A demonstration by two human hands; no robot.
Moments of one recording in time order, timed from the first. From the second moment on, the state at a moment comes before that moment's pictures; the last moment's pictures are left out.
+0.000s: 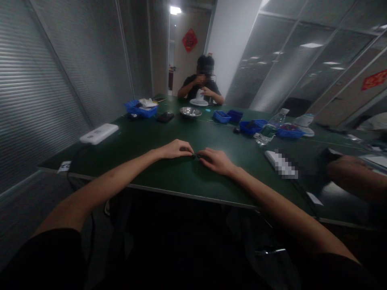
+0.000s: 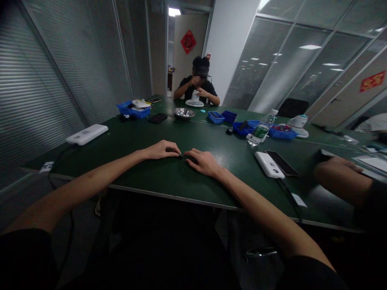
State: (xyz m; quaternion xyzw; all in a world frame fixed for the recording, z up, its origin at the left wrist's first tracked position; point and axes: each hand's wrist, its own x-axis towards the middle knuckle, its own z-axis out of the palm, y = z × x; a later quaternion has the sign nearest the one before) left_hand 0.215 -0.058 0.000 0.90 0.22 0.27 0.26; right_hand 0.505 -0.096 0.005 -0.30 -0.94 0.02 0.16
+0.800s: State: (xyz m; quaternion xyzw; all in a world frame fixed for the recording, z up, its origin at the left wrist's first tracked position) left_hand 0.214 -0.057 0.001 0.90 0.23 0.25 0.26; right_hand 0.509 -0.099 0.006 -0.33 -0.91 0.04 0.24
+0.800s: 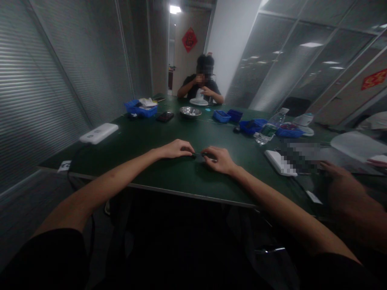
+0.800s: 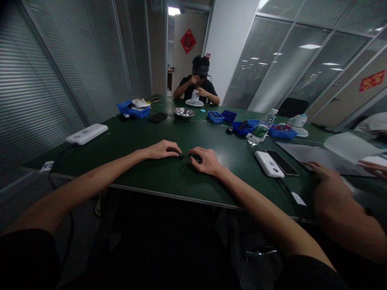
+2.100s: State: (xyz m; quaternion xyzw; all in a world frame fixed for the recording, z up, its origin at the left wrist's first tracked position) left_hand 0.215 -0.062 0.005 0.90 0.25 0.23 0.27; right_hand 0.506 -0.090 0.001 -0.39 -0.90 0.01 0.20
